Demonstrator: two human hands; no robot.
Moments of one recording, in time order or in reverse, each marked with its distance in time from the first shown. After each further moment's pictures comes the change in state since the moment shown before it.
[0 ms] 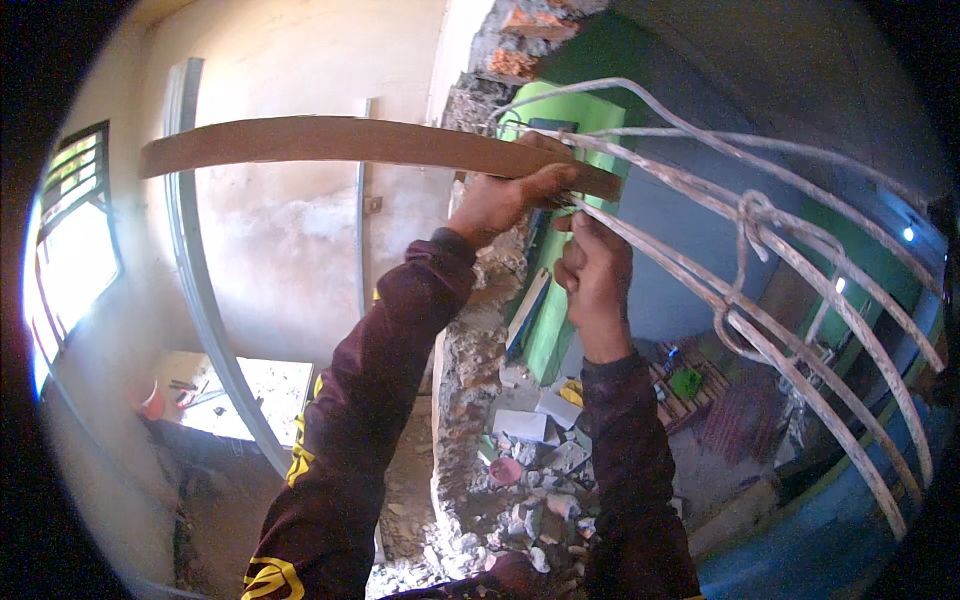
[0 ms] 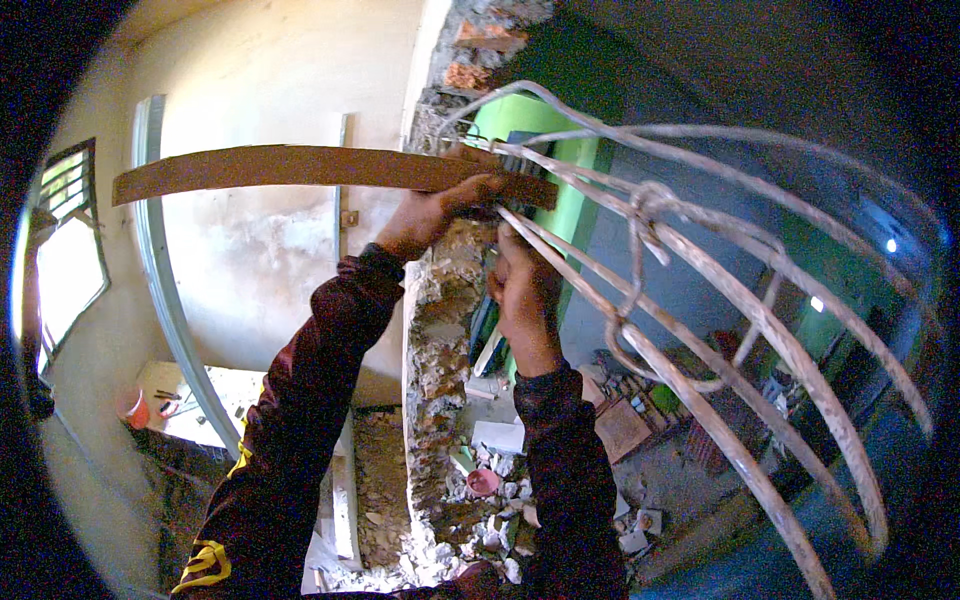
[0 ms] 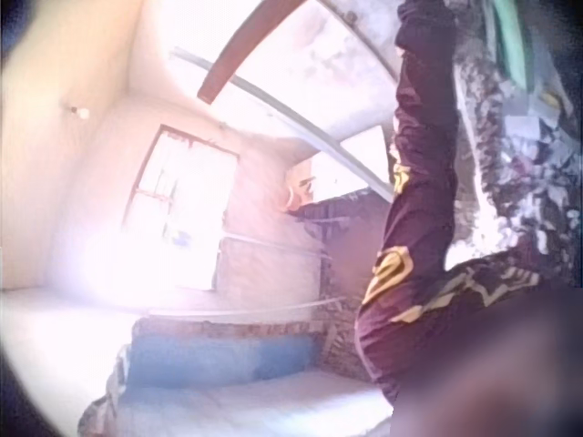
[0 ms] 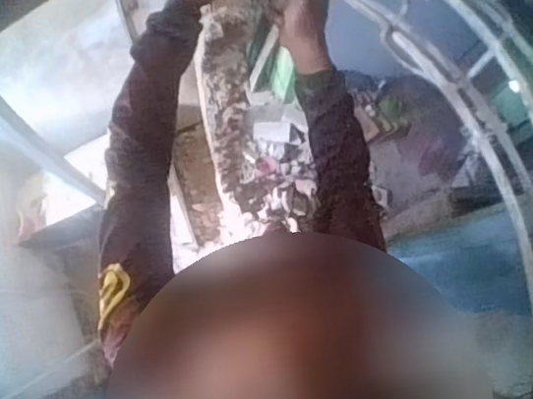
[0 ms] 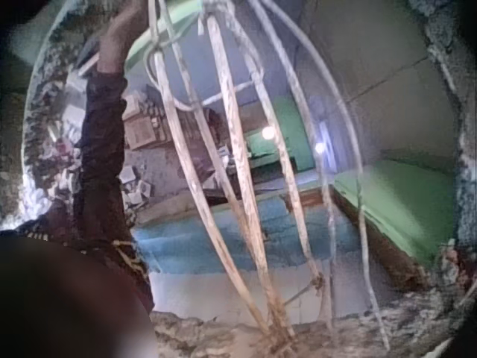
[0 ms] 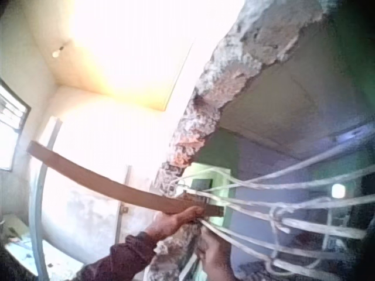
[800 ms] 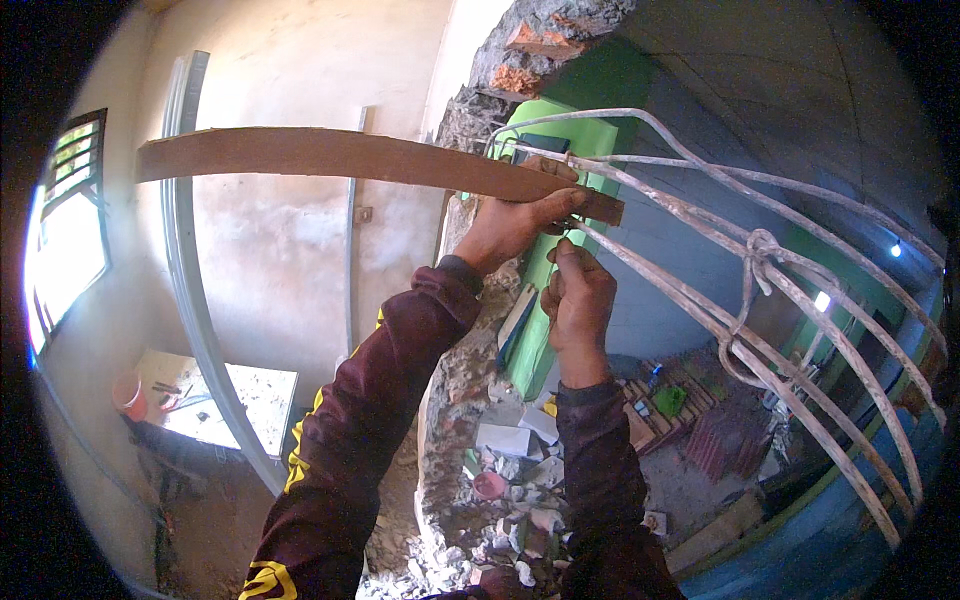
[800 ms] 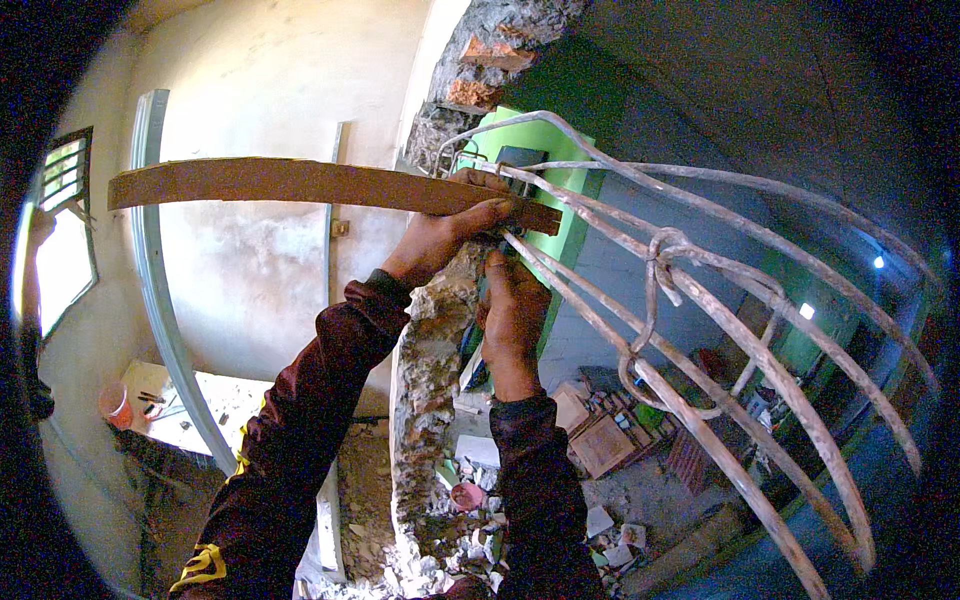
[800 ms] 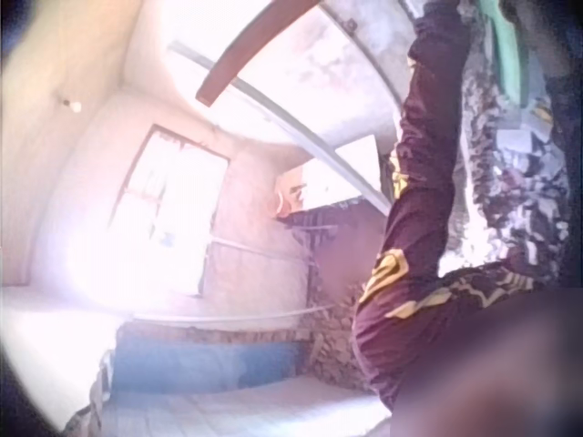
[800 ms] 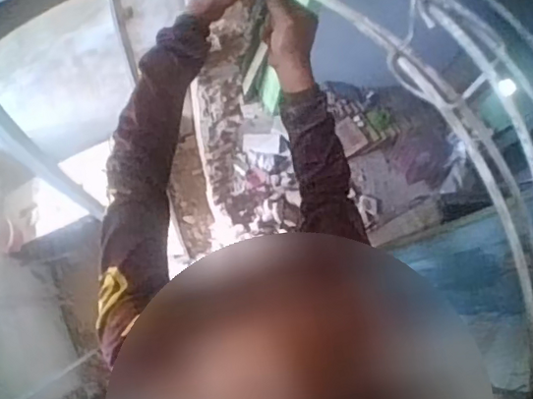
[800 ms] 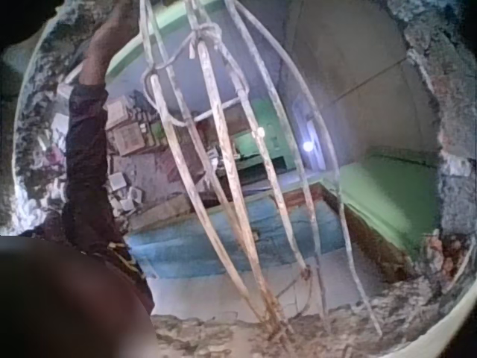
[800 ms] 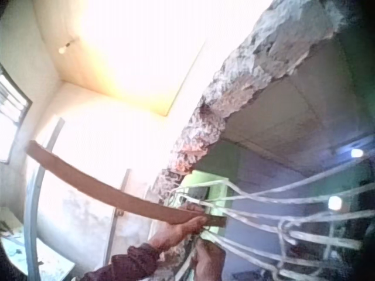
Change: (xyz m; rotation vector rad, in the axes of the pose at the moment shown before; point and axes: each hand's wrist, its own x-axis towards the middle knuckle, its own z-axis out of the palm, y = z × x) left_hand 0.002 0.007 0.009 -0.111 0.016 -0.025; right_hand 0.002 0.026 0.006 -0.035 0.106 0.003
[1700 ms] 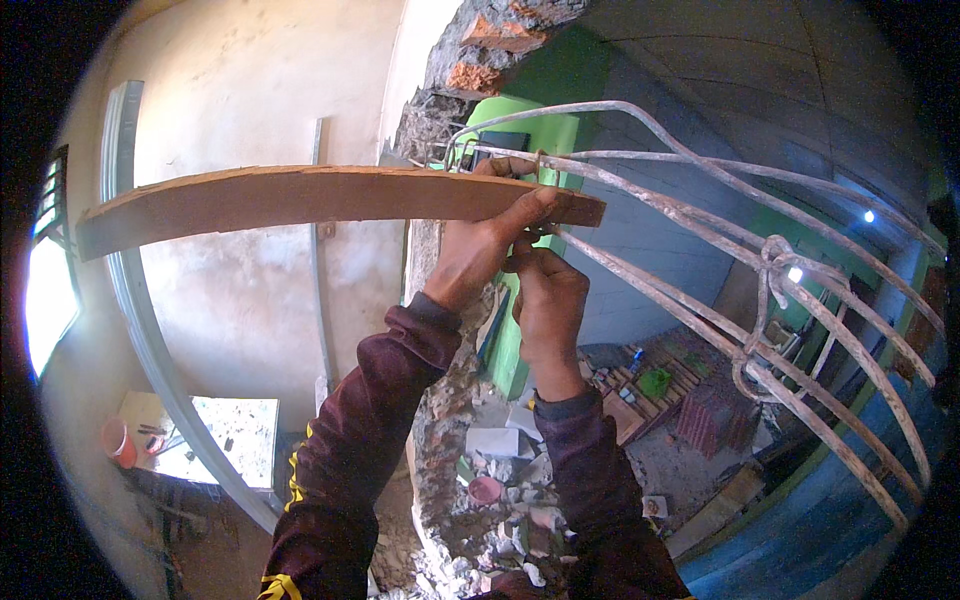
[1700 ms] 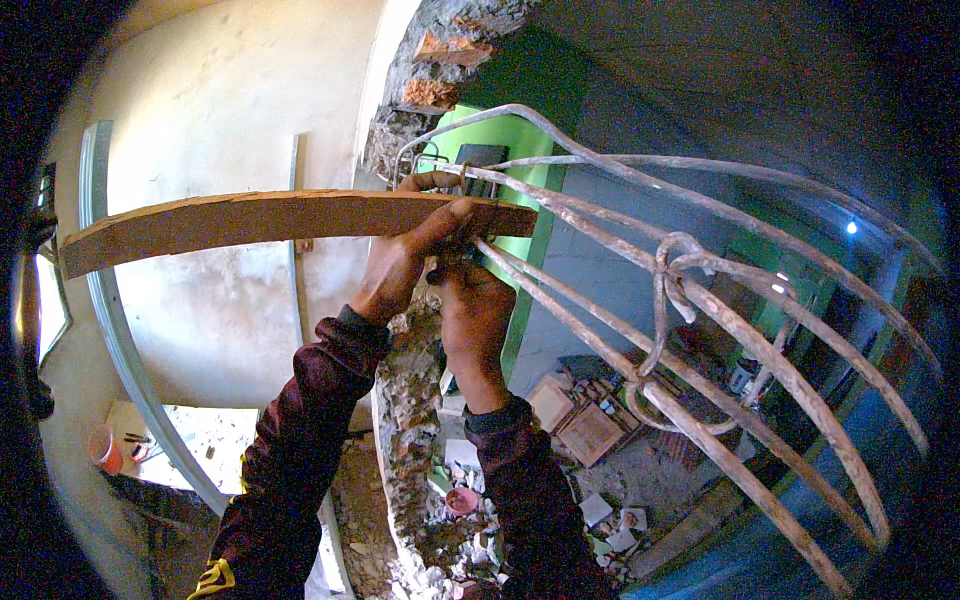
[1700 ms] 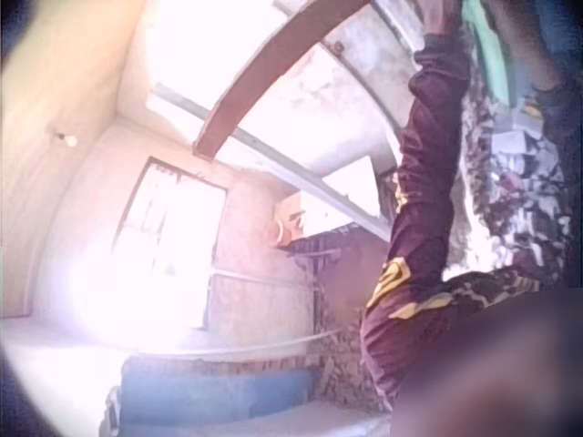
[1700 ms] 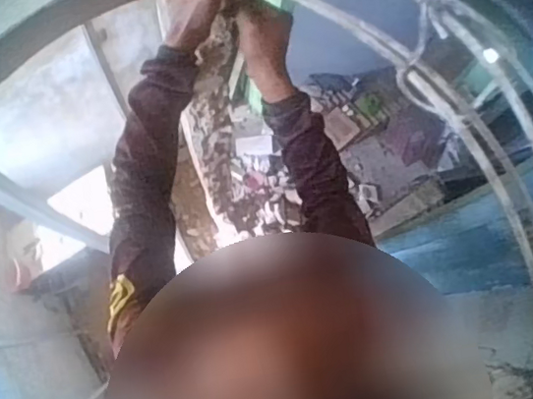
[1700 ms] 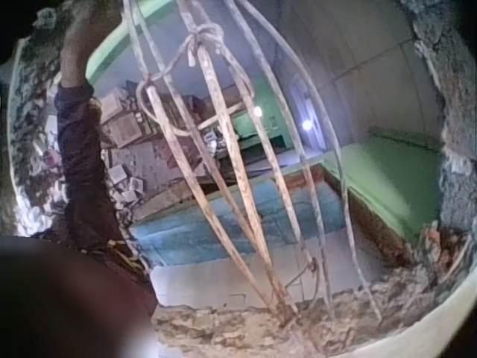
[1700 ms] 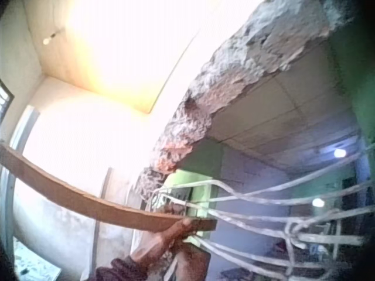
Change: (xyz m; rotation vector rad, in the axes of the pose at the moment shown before) left_hand -0.009 0.010 0.012 -0.199 0.177 0.033; right_hand 0.001 0.004 0.020 -0.233 0.056 -0.149
